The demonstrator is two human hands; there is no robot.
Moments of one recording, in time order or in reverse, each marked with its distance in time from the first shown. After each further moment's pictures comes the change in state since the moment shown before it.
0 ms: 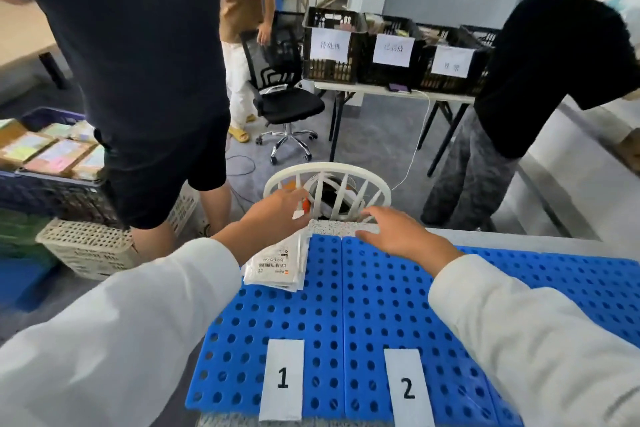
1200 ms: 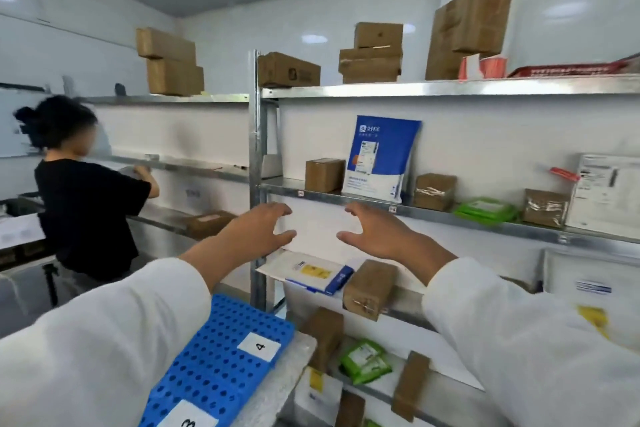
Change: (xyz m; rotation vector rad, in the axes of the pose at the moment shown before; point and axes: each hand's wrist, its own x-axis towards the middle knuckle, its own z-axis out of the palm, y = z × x) left_hand -0.197 0.684 0.005 0.010 0.050 1.158; right_hand -0.702 0.234 -0.169 -0.068 0.763 0.930
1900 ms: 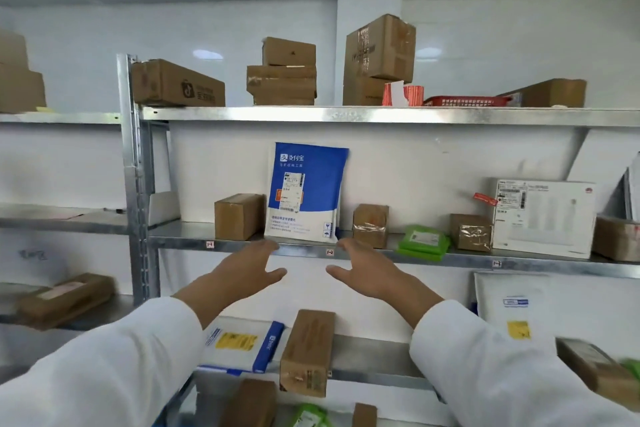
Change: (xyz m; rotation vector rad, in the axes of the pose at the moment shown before) left_hand 0.237 0.003 0.094 -0.121 -0.066 0.256; right_hand 0.107 0.107 0.005 -0.013 0.095 0.341
